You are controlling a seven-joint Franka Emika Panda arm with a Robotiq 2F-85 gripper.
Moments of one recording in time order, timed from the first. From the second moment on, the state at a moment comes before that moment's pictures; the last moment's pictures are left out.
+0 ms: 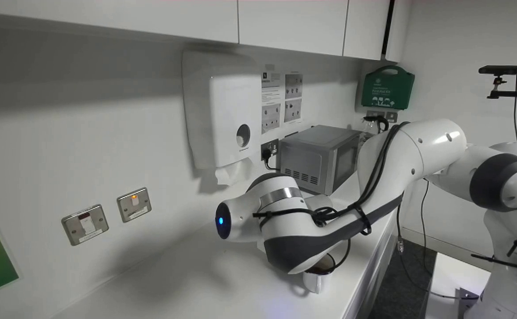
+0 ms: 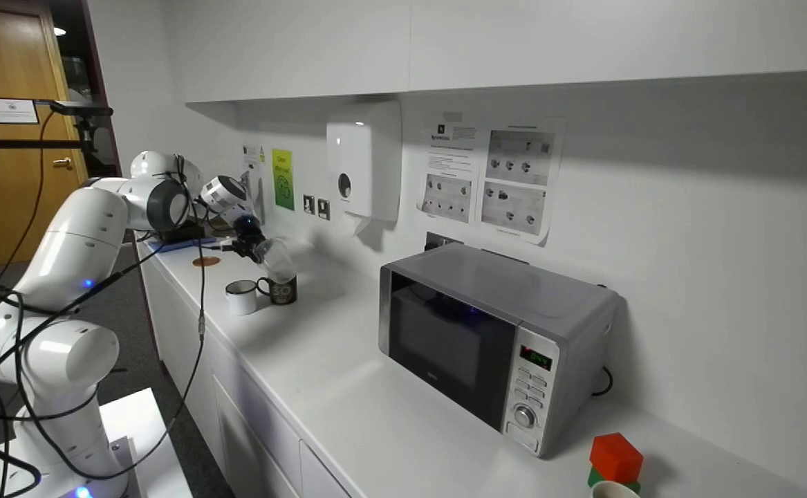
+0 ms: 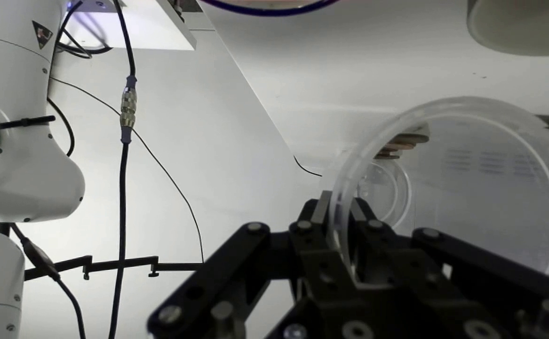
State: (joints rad) arm 0.70 0.66 0.13 -1.23 -0.75 0.93 2.34
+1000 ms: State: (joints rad) arm 0.75 0.74 0.12 -1.13 -0.83 0.86 2.34
